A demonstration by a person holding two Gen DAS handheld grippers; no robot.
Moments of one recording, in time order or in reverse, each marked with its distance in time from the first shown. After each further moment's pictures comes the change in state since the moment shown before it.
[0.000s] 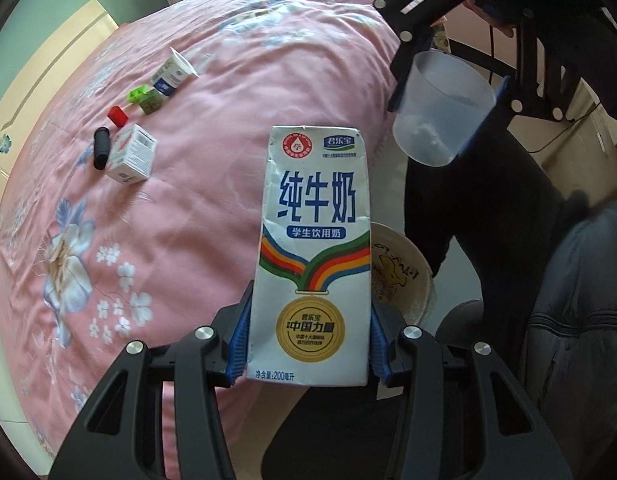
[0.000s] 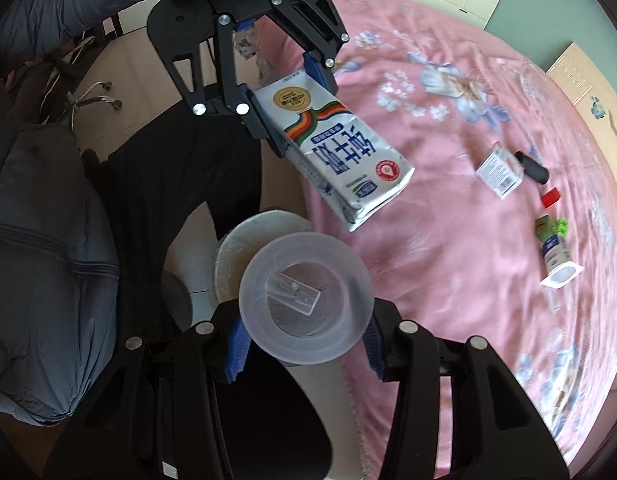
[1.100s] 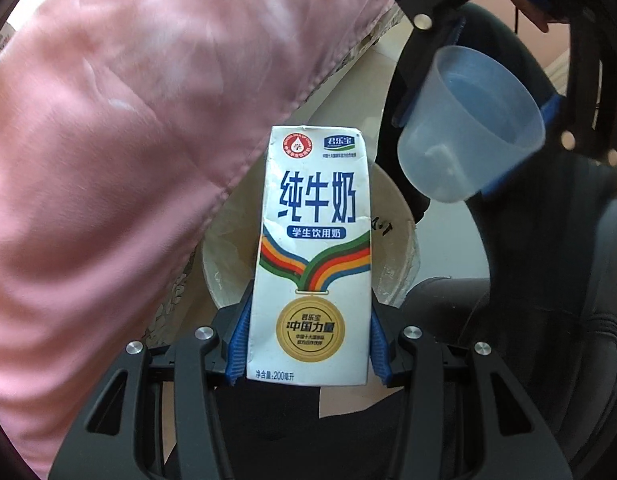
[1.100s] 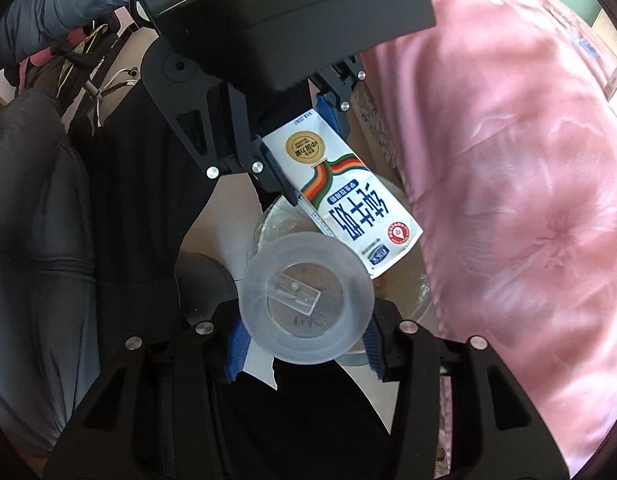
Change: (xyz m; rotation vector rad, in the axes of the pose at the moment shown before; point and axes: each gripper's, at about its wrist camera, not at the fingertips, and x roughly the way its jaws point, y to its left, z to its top) left arm 0.150 -0.027 -0.044 -0.121 0.164 -0.199; right arm 0.148 0.029 -0.011 0.045 0.105 0.228
